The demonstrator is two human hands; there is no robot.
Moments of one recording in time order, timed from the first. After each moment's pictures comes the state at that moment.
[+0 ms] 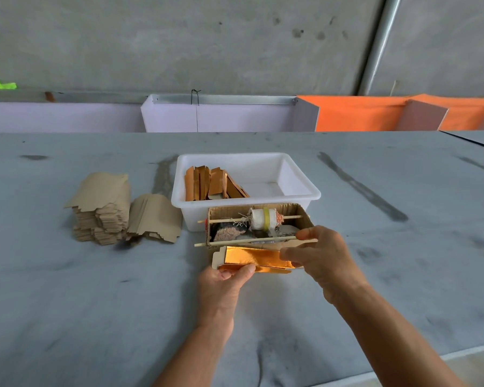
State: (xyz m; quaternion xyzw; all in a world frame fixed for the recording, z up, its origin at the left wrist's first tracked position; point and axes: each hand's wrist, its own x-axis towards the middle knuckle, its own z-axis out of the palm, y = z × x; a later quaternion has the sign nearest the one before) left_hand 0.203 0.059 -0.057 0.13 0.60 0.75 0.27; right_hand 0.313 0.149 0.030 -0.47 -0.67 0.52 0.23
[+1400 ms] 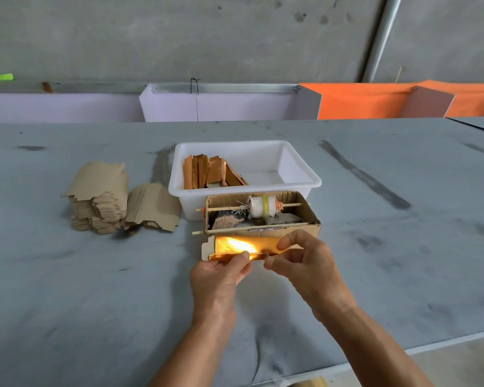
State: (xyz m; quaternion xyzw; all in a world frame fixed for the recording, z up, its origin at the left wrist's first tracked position) left_hand 0.218 0.050 -0.035 0.06 0.54 0.79 0.29; right_hand 0.321 0.125 0.001 -0.39 -0.71 0.53 0.26
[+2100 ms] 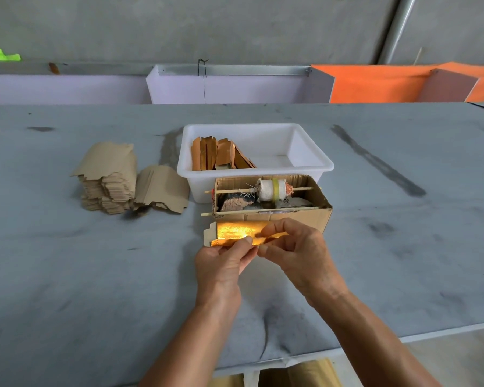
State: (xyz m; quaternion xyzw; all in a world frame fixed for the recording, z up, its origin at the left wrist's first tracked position) left_hand 0.216 0.043 -0.037 0.03 0.52 0.80 0.31; right_hand 0.308 0.113 -0.009 -0.32 -0.74 0.53 0.26
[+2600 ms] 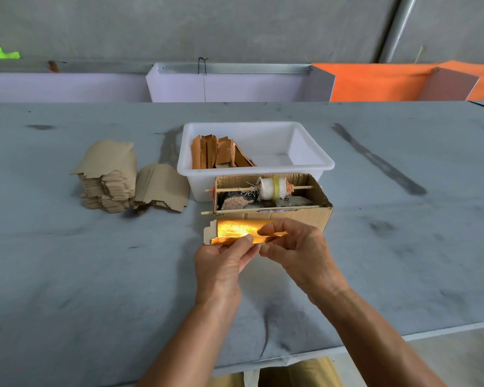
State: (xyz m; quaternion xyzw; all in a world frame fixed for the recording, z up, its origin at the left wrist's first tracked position) left_hand 0.216 0.041 -0.038 0.05 0.52 0.80 0.30; right_hand 0.307 0.117 -0.011 -0.33 -0.76 0.51 0.24
